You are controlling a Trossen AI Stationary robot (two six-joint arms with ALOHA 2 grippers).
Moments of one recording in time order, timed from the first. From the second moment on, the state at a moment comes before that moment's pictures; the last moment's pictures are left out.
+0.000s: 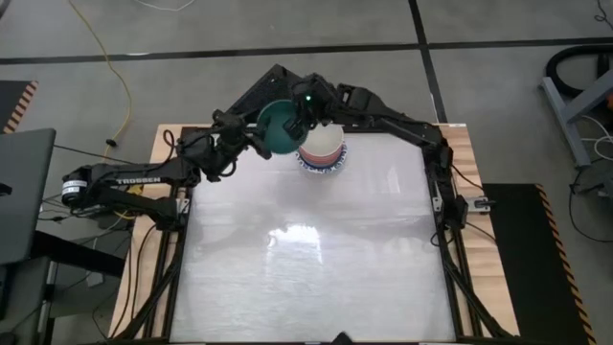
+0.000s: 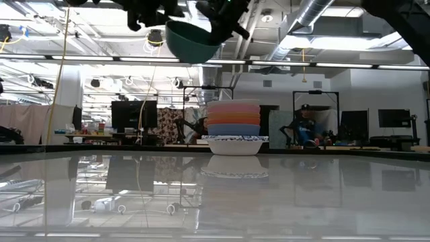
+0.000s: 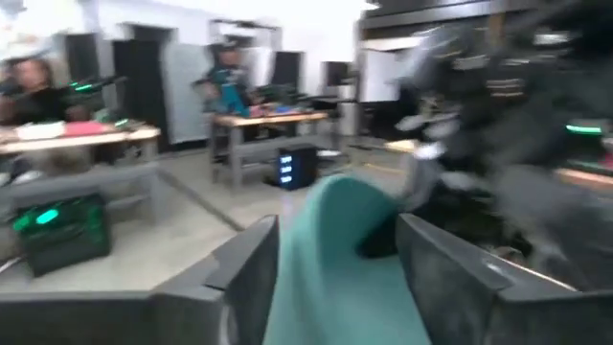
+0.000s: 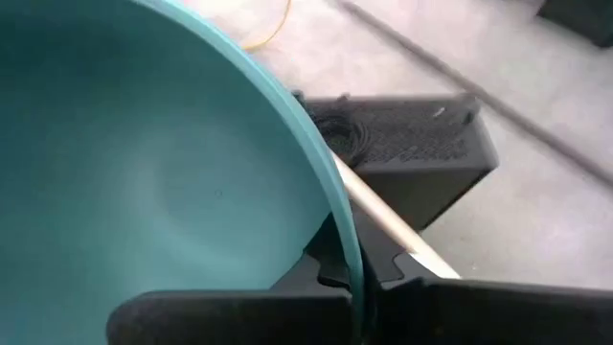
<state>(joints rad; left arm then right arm) 0.25 1.11 0.80 0.56 -0.65 0.10 -0.36 2.02 2.35 -0.99 0.29 0.22</state>
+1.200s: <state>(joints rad) 0.22 0.93 0.80 0.24 -0.67 -0.06 -0.73 2.02 2.13 -1.19 -0.35 0.26</state>
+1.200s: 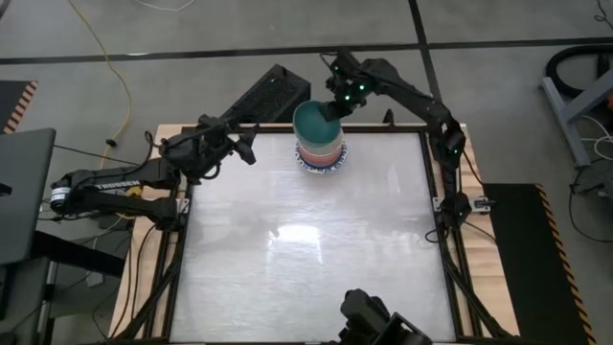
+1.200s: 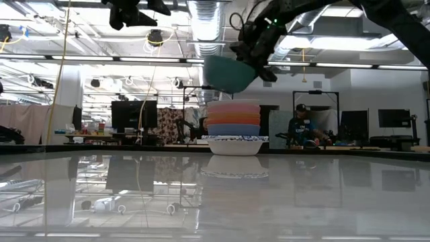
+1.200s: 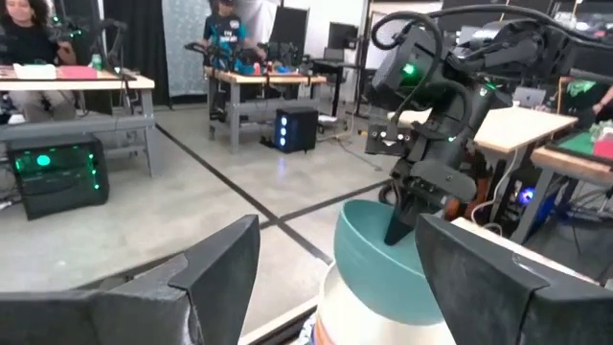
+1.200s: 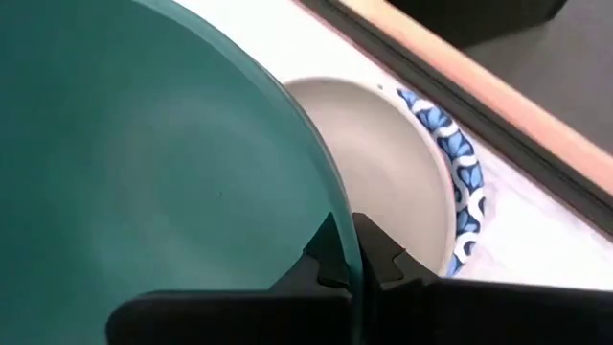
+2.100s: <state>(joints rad) 0.22 0.93 0.80 0.18 -0.67 -0.15 -0.77 2.02 1.91 -1.07 -0.36 0.26</state>
